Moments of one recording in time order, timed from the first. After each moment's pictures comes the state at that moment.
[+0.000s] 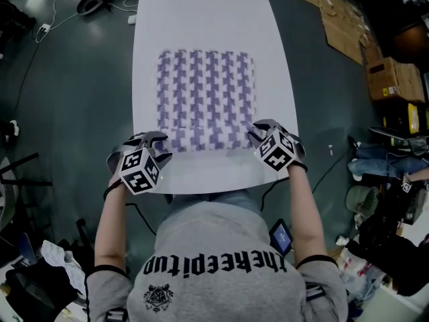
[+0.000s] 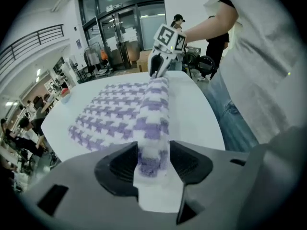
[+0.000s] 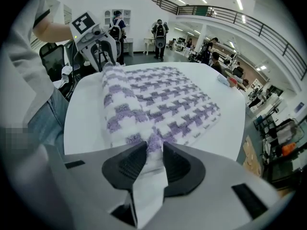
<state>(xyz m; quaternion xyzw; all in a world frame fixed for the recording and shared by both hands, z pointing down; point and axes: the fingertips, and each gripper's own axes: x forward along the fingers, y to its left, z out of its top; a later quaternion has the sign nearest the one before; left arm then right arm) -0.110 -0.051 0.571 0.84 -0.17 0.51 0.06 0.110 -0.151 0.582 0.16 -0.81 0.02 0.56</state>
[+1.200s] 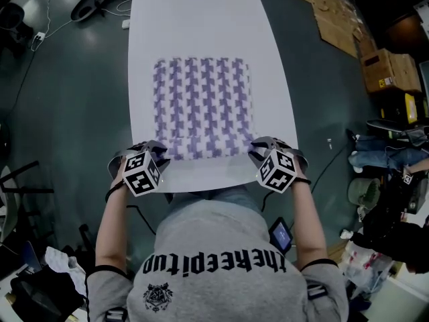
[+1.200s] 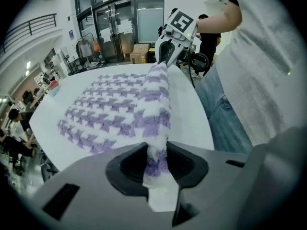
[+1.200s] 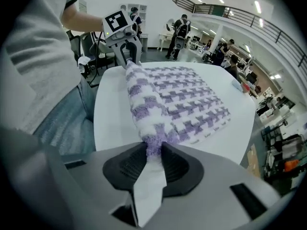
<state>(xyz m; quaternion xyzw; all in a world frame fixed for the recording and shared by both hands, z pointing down) -0.104 -0.004 0.586 0.83 -0.13 0.53 0.09 0.126 -0.056 0.568 0.09 -0.81 -0.01 0.58</state>
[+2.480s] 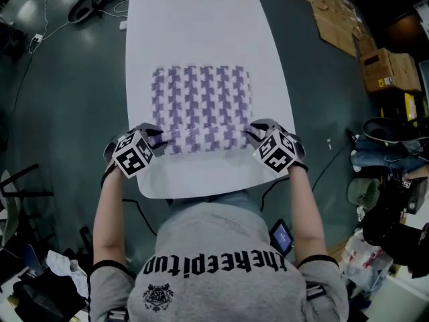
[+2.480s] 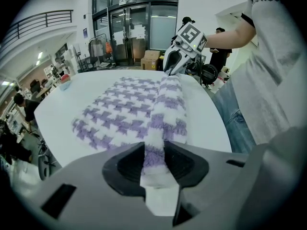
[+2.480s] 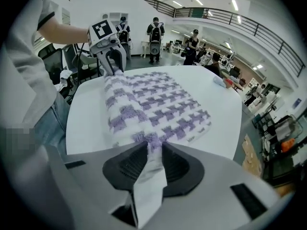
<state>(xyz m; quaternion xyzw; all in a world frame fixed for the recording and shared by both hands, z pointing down) -0.115 -0.073 0.583 0.85 -0.17 0.49 0.12 0.118 -0.135 0.565 0.17 -0.82 0.02 0.54</state>
